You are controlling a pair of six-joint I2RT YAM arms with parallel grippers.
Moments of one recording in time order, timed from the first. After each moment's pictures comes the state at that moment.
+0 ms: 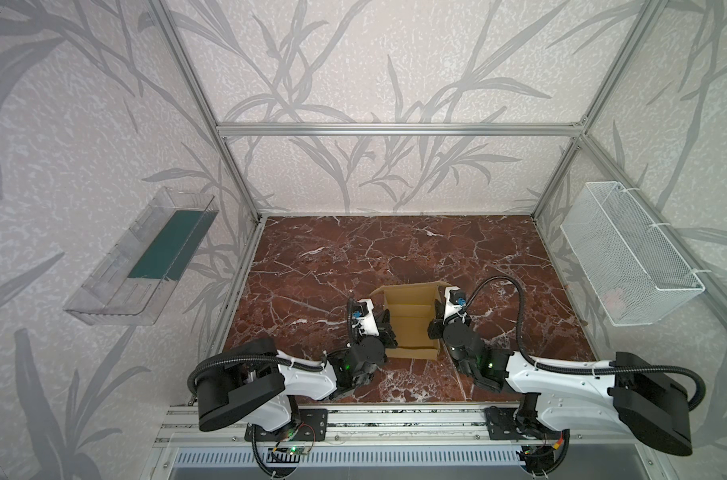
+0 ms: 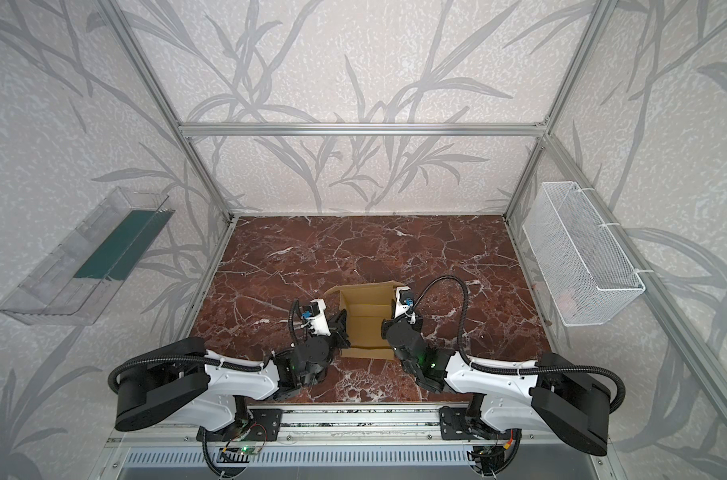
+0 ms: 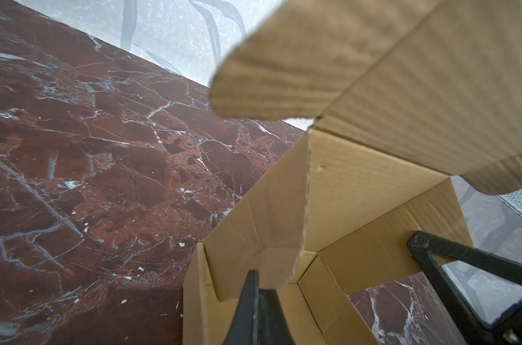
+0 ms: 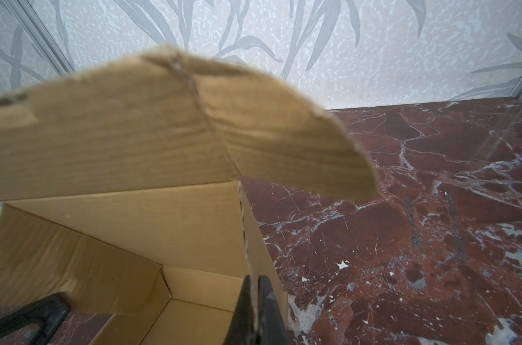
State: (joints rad) left arm -1.13 1.44 0.31 0.88 -0.76 -0.73; right arm 1.06 1.19 0.40 0.42 0.79 0.48
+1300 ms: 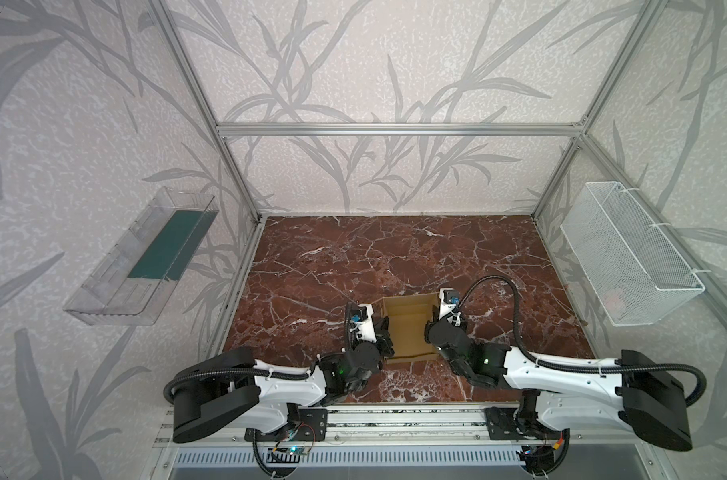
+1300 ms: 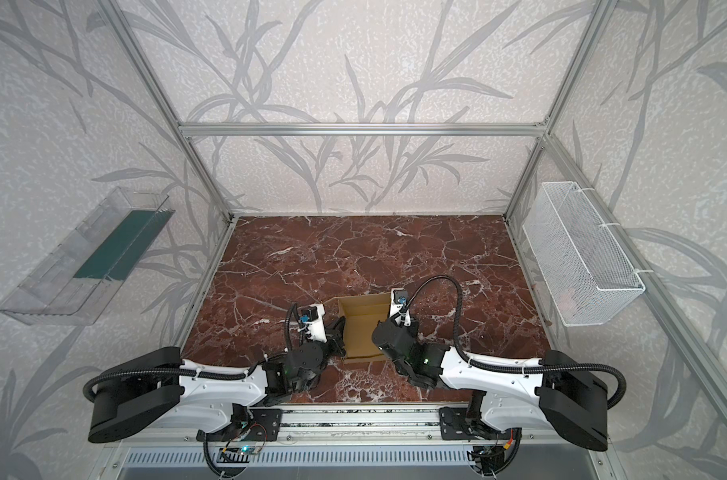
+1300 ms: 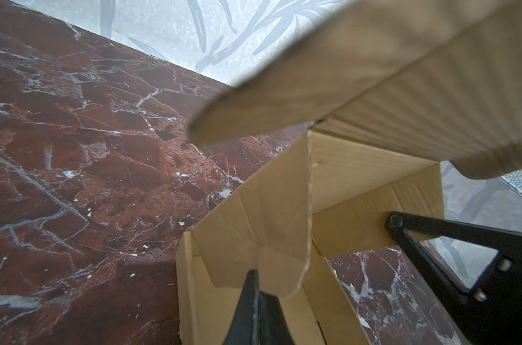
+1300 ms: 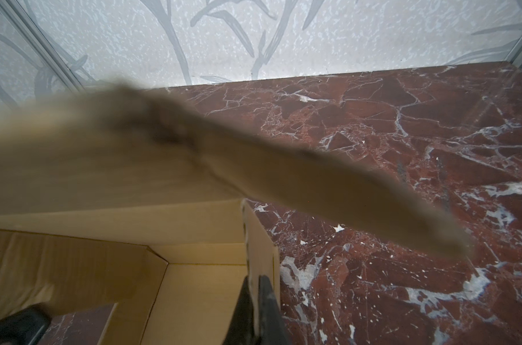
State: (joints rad) left arm -1.17 1.30 0.28 0.73 -0.72 -0.71; right arm 1.11 1.20 0.55 0.06 0.81 0.66
